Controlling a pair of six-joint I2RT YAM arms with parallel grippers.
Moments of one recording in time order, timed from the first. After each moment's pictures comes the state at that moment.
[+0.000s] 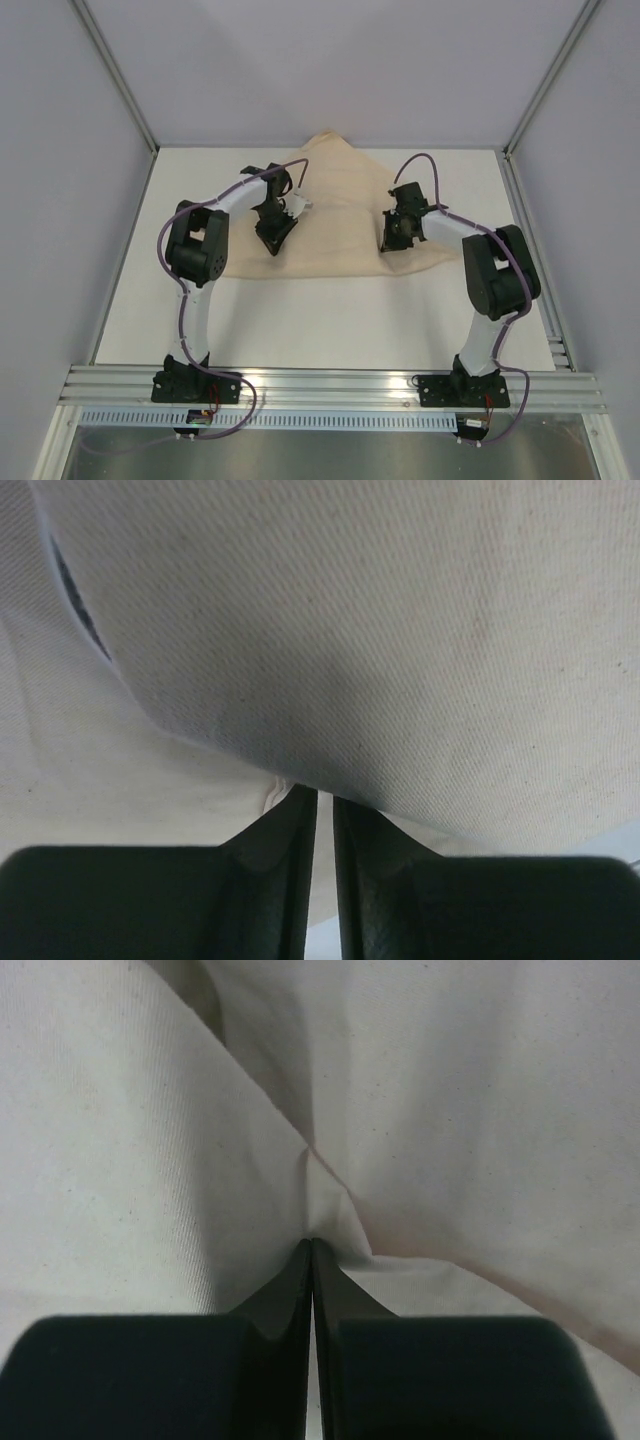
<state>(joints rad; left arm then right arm) -0.37 2.20 1.73 -1.06 0.21 0.40 0.31 1.85 1.16 -0.38 -0.13 0.32</state>
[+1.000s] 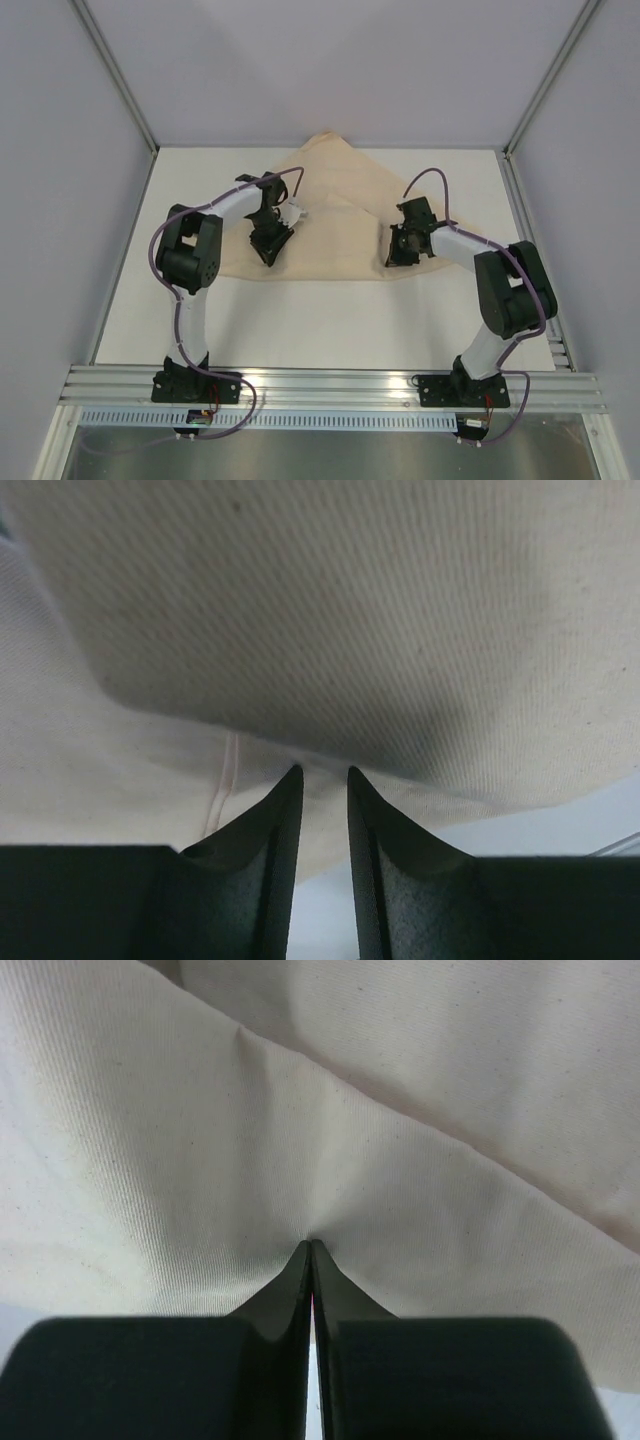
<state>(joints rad) -0.37 2.10 1.56 -1.03 0.21 0.39 0.31 1.71 0.96 -0.34 -0.15 0.40</state>
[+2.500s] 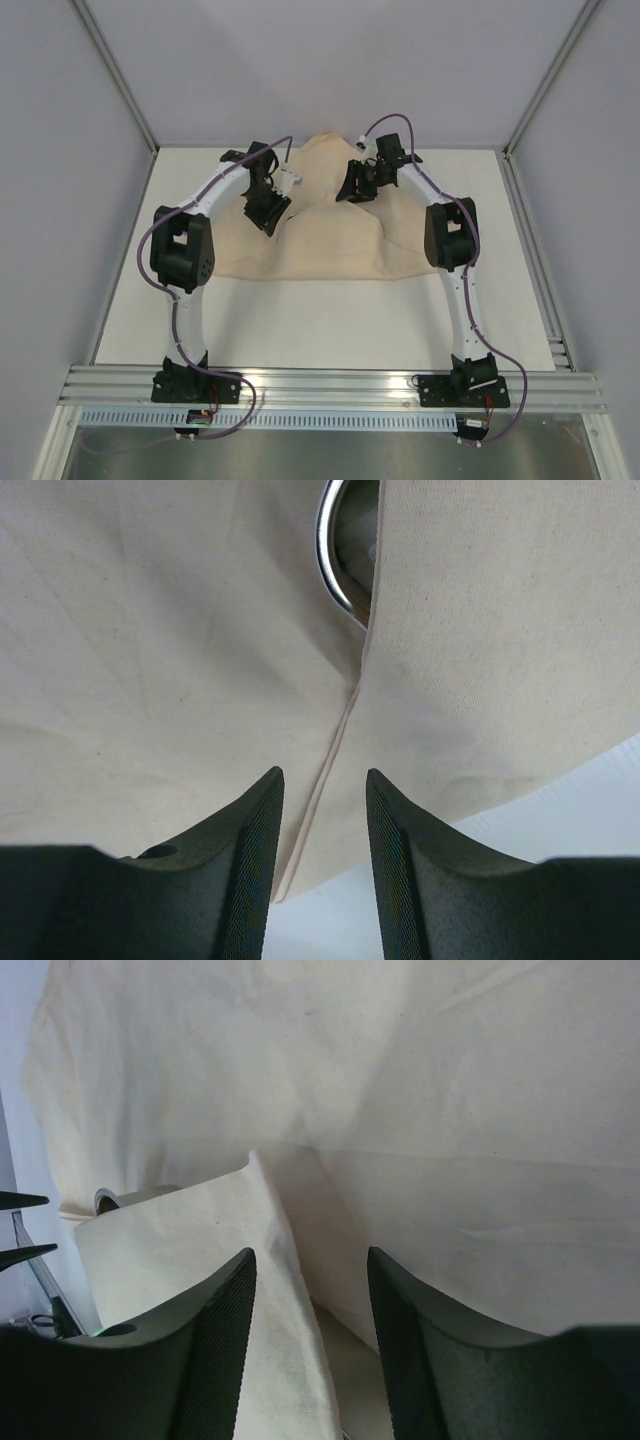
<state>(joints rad) -0.31 2.09 1.80 -1.08 0.20 0.39 0.26 2.52 2.17 -0.60 -0.66 0.30</state>
